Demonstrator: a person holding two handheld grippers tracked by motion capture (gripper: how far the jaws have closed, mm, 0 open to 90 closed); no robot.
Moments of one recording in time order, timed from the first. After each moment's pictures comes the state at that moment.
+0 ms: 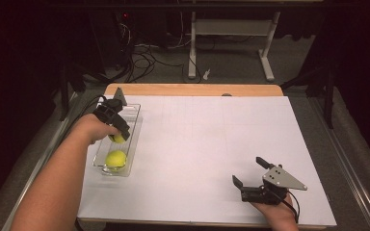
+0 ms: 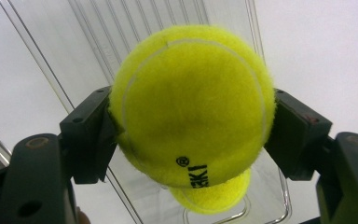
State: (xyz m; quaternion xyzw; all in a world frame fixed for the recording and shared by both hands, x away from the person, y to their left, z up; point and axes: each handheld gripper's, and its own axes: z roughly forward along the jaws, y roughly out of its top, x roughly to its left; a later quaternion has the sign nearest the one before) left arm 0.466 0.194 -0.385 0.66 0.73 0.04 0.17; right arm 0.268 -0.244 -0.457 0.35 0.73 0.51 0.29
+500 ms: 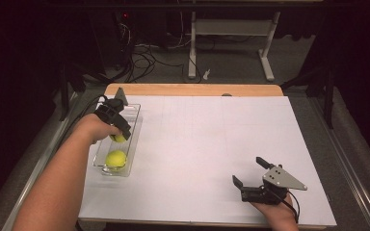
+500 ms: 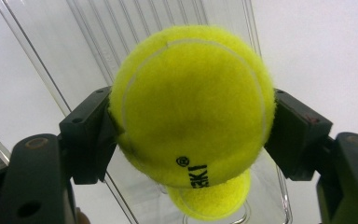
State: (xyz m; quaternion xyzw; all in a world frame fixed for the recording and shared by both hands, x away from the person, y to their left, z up) left arm 0.467 0.191 -0.386 0.66 0.73 0.05 0.17; right arm 0.268 -0.244 -0.457 0.35 0.73 0.51 0.29
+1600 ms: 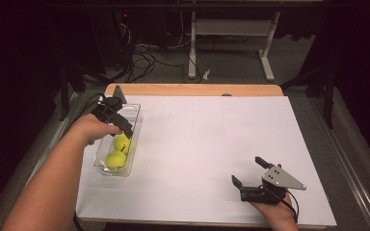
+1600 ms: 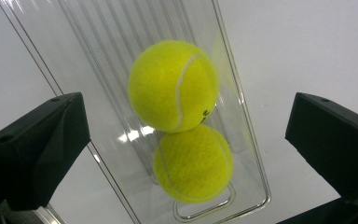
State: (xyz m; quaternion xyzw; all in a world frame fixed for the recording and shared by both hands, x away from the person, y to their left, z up) left arm 0.454 0.189 -0.368 0.66 0.72 0.04 0.20; right arm 0.269 -0.242 -0.457 0.35 0.73 0.51 0.29
